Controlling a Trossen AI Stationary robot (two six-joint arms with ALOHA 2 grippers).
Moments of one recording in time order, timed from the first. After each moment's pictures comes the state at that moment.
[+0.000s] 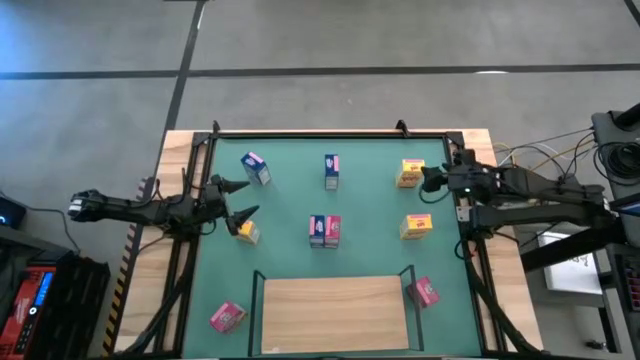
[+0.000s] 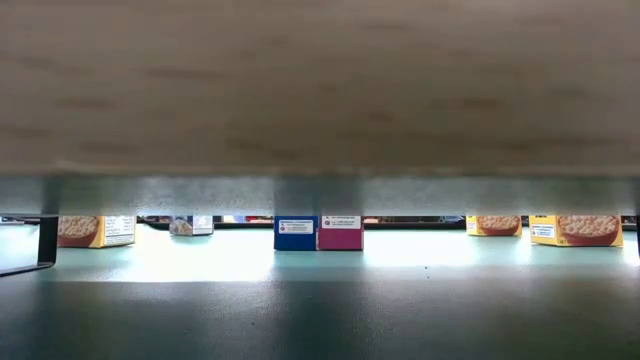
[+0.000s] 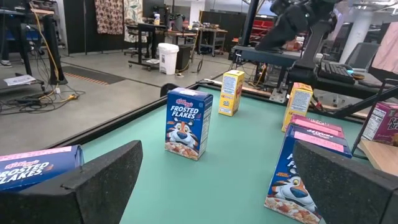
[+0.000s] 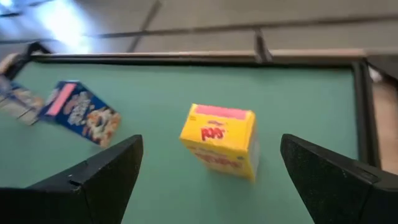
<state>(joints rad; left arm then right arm) -0.11 0.19 0.03 0.13 -0.54 -0.15 -0.13 0.76 0.75 -0.98 0.65 1.05</state>
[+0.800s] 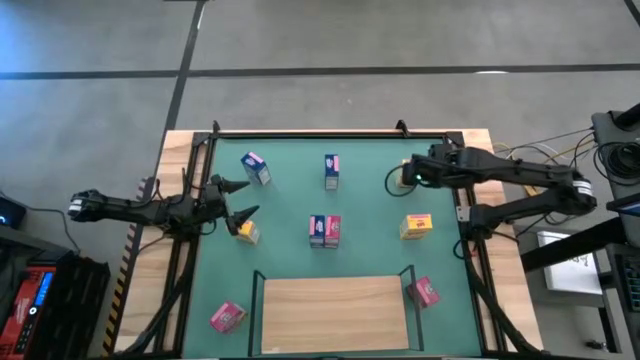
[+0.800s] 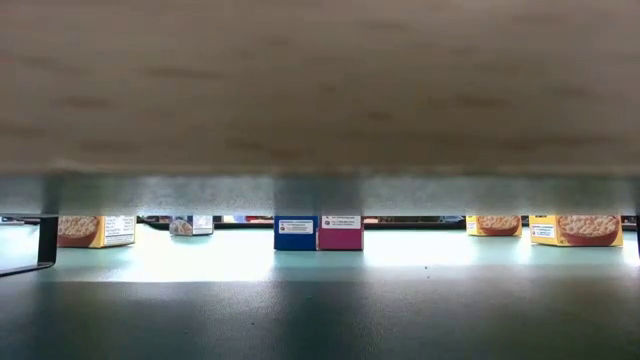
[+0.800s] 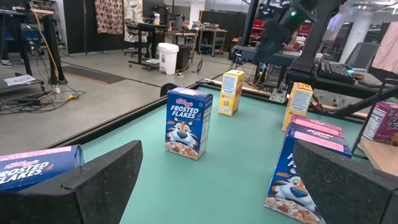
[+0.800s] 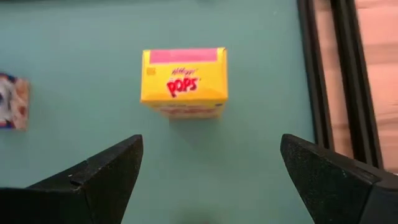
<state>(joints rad) -0.11 0.19 0.03 0.13 -0.54 -0.15 -0.26 1.13 1.04 -1.27 0.42 1.31</state>
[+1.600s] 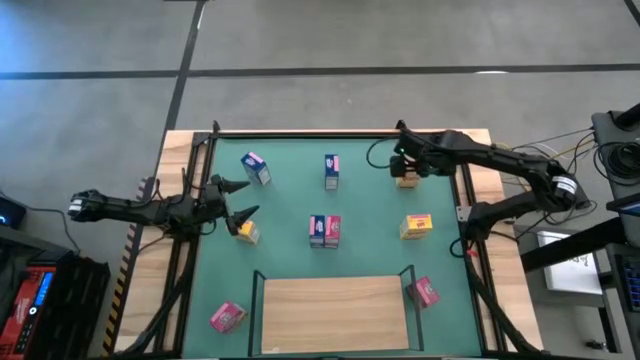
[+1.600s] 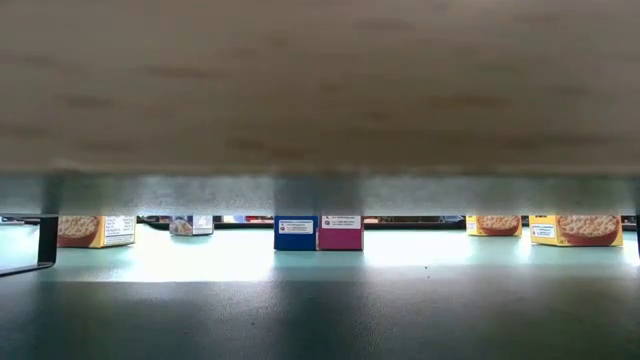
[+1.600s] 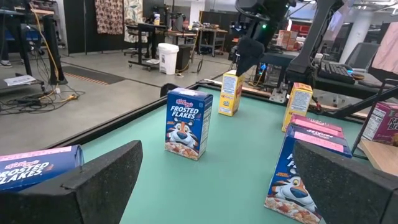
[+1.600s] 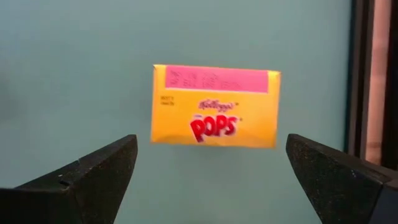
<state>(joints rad) -0.11 0.19 0.03 0.13 -0.54 -0.15 -0.52 1.30 1.04 -1.09 0.22 0.98</state>
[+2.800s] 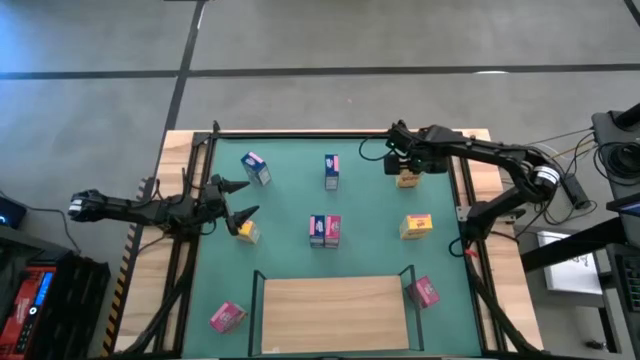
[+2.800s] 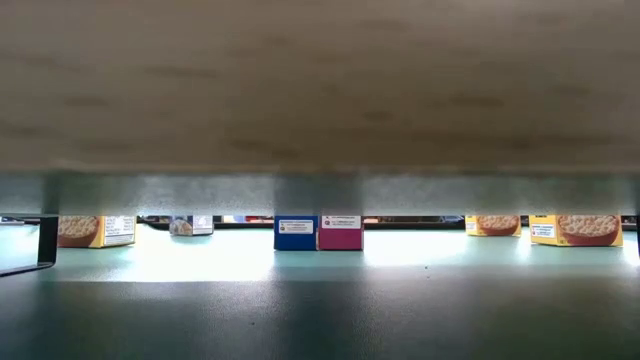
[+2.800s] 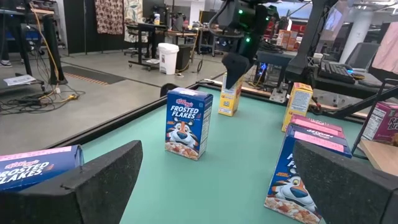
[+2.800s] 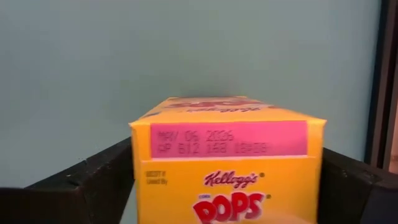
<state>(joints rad) -0.11 0.19 0.03 0.13 -0.54 -0.15 -0.62 1.45 1.04 -1.00 0.18 0.93</state>
